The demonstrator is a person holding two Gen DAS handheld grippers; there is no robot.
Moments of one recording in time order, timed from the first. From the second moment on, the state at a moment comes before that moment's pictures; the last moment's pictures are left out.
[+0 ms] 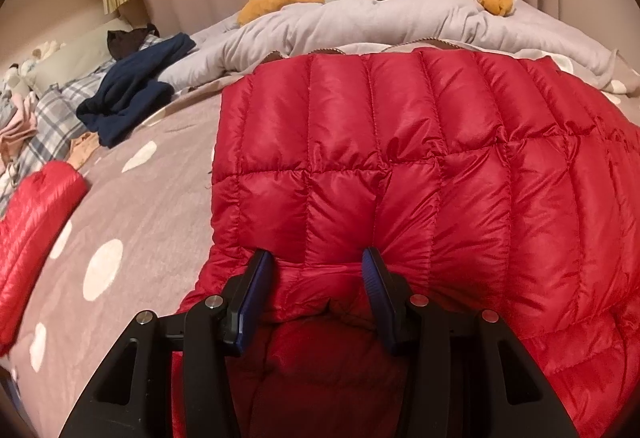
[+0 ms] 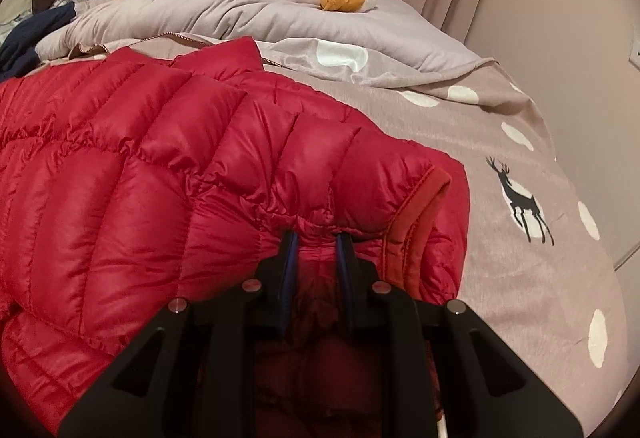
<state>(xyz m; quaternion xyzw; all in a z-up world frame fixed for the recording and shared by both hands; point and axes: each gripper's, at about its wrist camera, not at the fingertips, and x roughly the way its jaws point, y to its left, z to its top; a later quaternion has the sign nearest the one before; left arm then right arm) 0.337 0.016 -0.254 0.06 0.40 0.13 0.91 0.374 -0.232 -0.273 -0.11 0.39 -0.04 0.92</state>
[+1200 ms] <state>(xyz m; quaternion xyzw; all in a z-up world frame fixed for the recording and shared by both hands) 0.070 0.152 -0.225 -0.34 0.30 0.10 0.89 0.067 -0.296 -0.236 0.15 0.32 -0.04 0.94</state>
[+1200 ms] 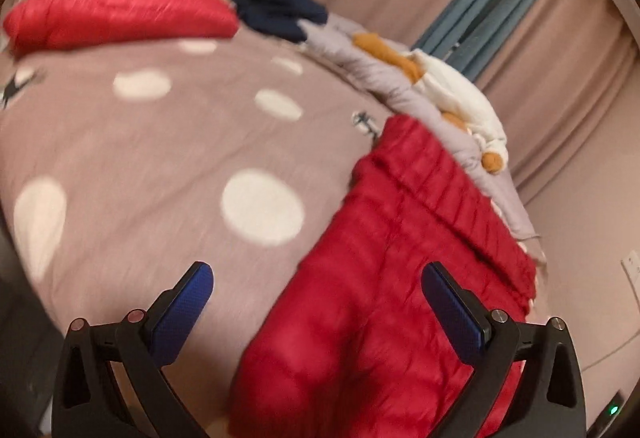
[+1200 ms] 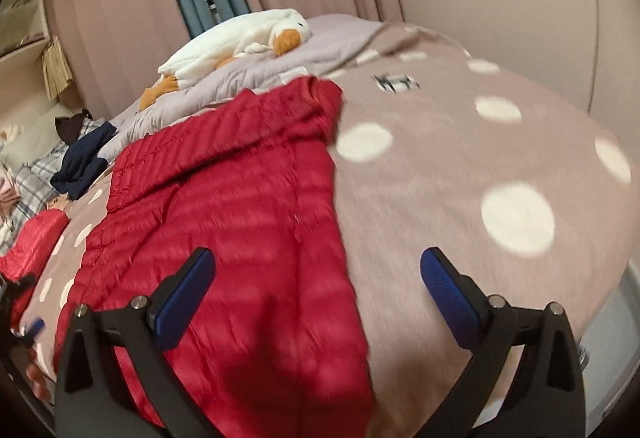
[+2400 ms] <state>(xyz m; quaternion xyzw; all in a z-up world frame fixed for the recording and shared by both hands) 0.075 0.107 -0.269 -0.42 0.34 -0.01 0.84 0.041 -0.249 -0.287 0.34 0.35 0.06 0.87</state>
